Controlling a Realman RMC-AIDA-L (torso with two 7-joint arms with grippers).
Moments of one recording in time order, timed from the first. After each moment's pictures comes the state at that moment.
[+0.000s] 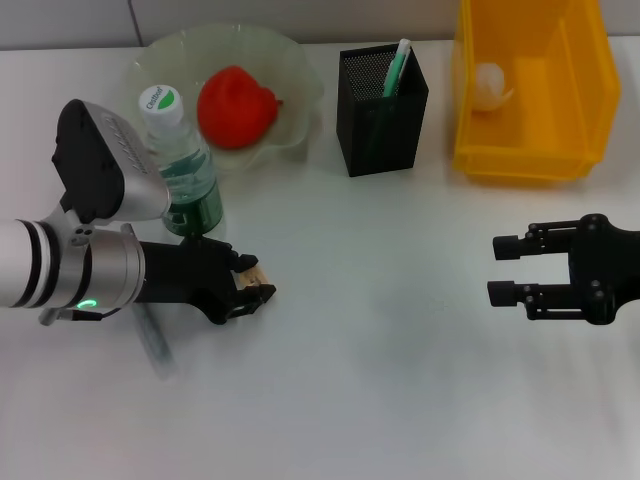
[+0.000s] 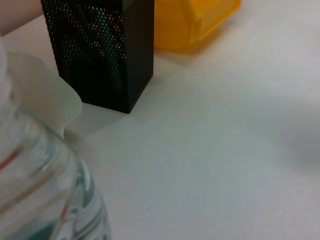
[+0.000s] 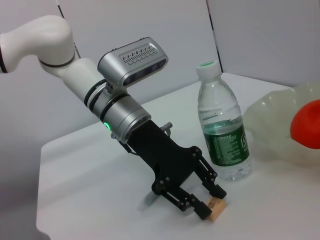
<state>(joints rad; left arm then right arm) -0.34 -2.07 1.51 1.04 2.06 1.05 -1.79 0.44 2.04 -0.68 -0.83 -2.09 -1.81 1.44</state>
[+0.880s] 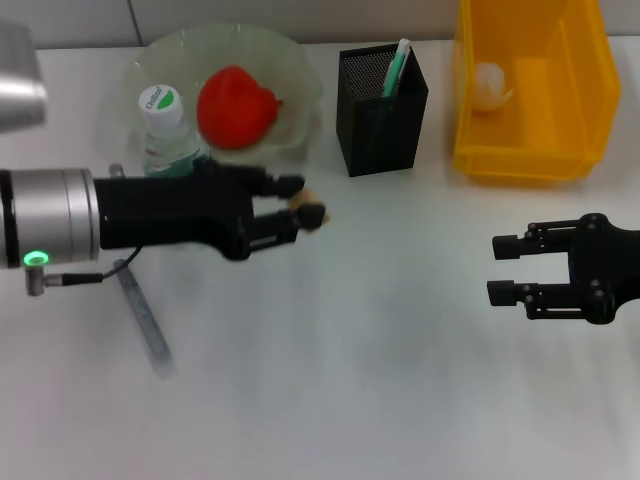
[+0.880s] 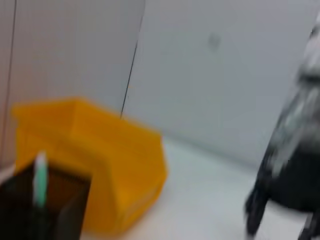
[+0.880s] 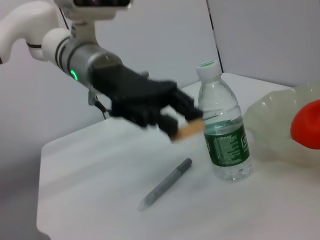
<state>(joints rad) -0.28 -2.07 1.31 1.17 1.64 1.39 -1.76 0.44 2.04 -0.68 -0.83 -2.09 -1.81 1.44</state>
